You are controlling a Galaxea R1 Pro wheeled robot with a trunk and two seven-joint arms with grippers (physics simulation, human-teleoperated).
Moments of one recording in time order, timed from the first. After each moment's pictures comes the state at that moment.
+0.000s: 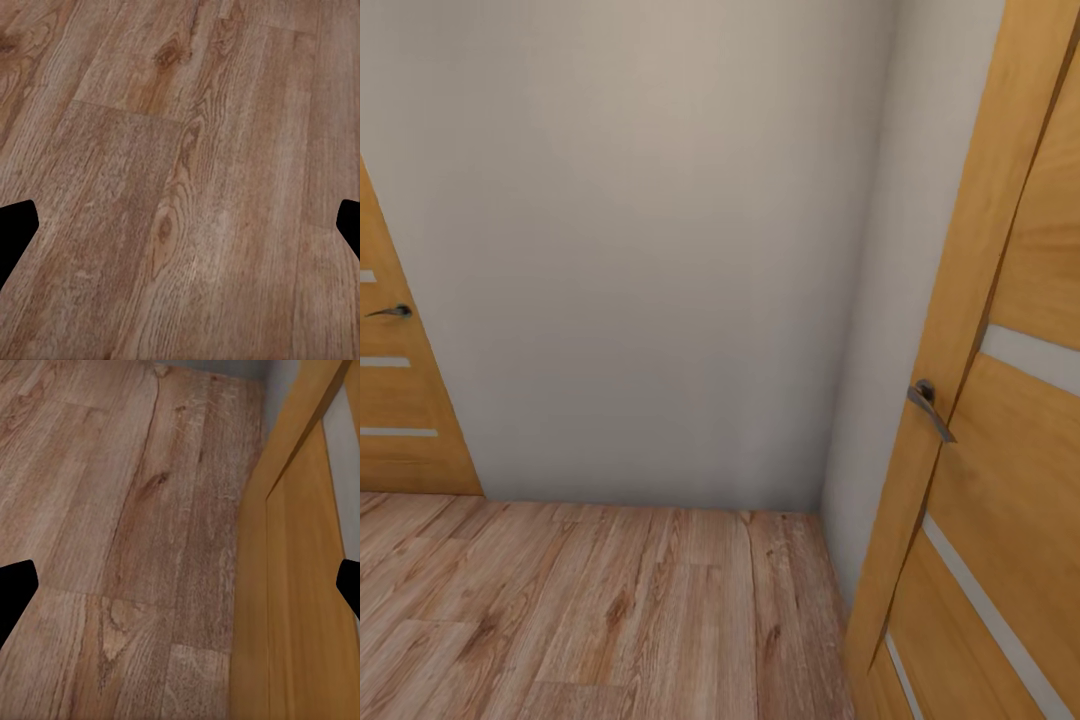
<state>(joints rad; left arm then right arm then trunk) 0.03 -0.11 0.13 -0.26 -0.05 -0.69 0.16 0.08 -0.05 0.00 -0.51 0.10 -0.56 0.01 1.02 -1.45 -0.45</state>
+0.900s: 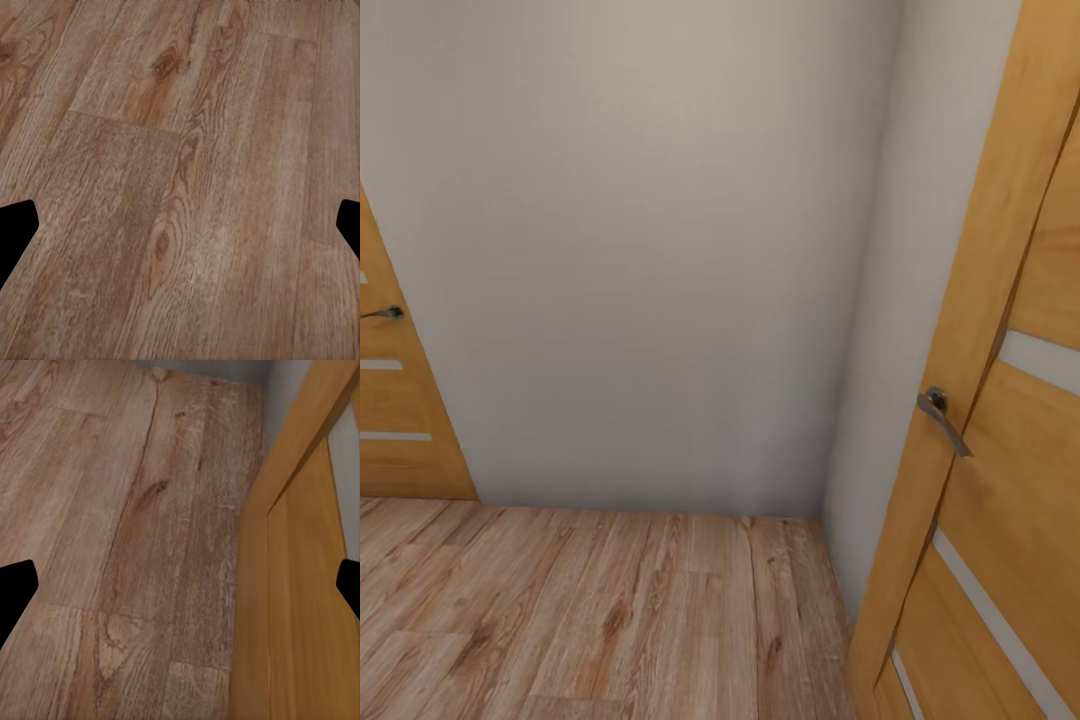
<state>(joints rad) 0.03 -0.11 0.13 -0.26 -0.05 -0.69 0.16 0.08 -0.05 0.00 -0.51 0.10 -0.56 0.01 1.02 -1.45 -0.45</state>
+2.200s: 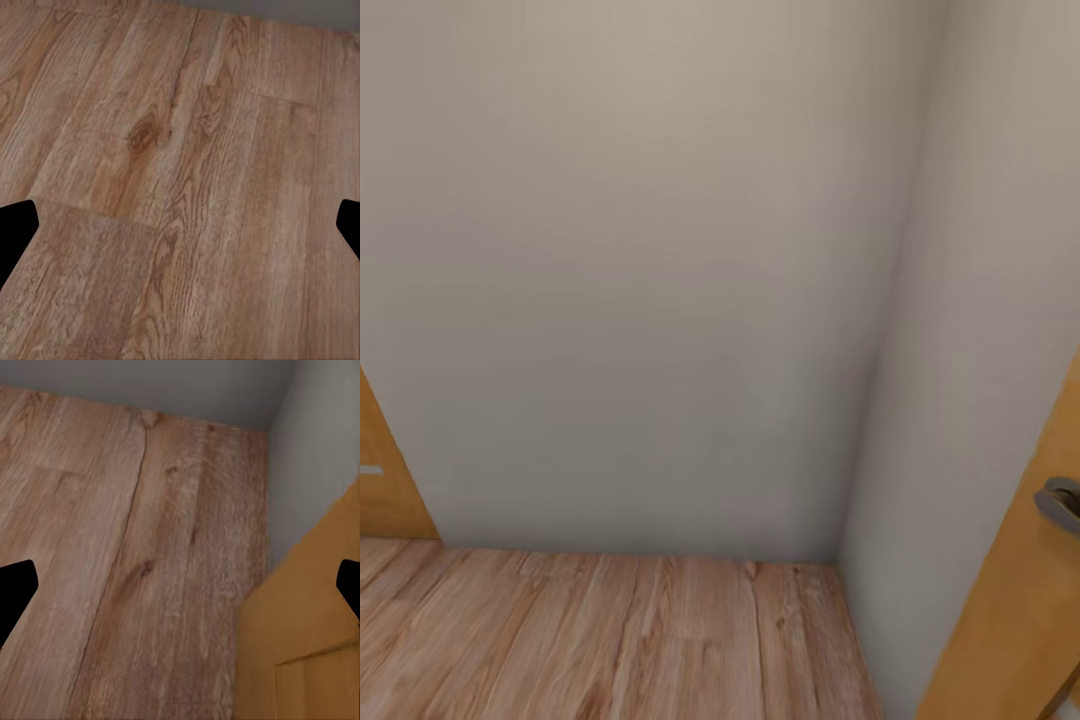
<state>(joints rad) 0.03 -0.11 0.13 -0.26 -0.05 -0.69 0.16 0.08 -0.05 0.00 -0.51 0.10 -0.56 0.01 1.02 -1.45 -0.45</state>
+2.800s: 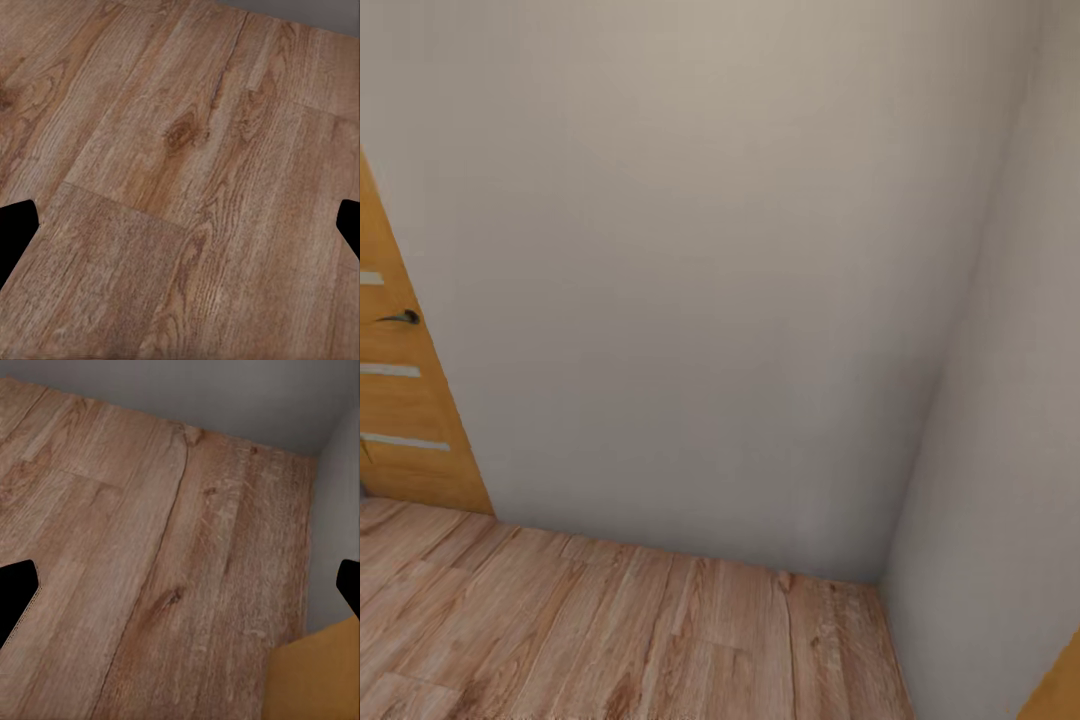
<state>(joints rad) 0.03 -0.11 0.13 -0.26 -0.05 -0.69 0.16 0.08 -0.05 0.00 -0.51 0.10 -0.56 0.00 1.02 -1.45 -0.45</state>
